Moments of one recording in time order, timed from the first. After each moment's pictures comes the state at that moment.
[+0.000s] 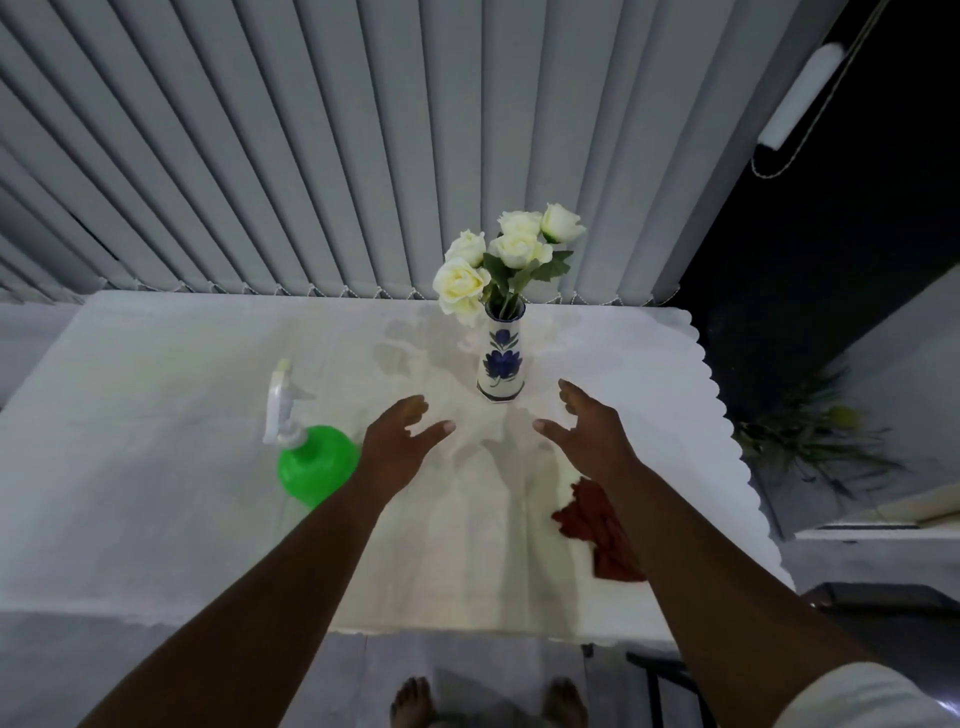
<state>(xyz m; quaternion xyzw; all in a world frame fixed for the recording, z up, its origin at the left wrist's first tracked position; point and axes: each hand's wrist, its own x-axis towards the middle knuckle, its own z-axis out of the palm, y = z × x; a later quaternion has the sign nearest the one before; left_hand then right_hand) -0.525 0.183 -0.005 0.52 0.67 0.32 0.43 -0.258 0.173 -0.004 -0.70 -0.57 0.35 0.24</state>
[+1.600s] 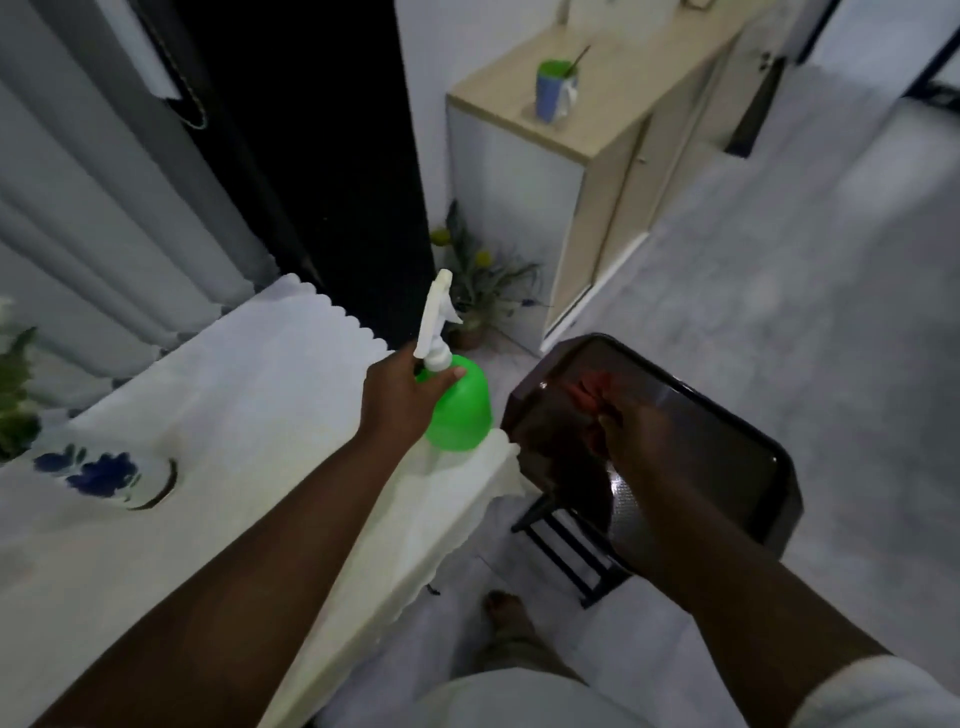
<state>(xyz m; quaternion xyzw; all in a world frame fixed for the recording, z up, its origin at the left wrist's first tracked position) -0.139 0.071 0.039 0.84 0.31 0.19 0.40 -0.007 -0.178 -0.002 -0.84 -0.12 0.21 0.48</state>
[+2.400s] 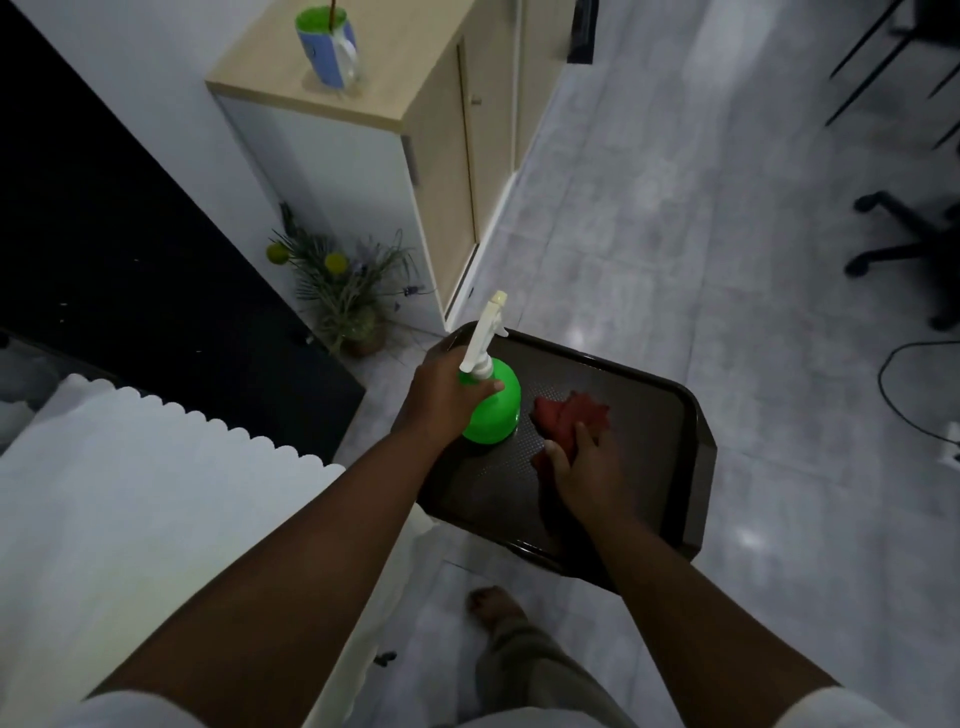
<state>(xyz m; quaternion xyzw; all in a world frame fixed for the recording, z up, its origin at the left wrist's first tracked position) 0.041 -0.033 -0.042 0.88 0.16 0.01 0.44 0.017 -0.243 -0.117 -0.95 0.05 0.19 0.24</state>
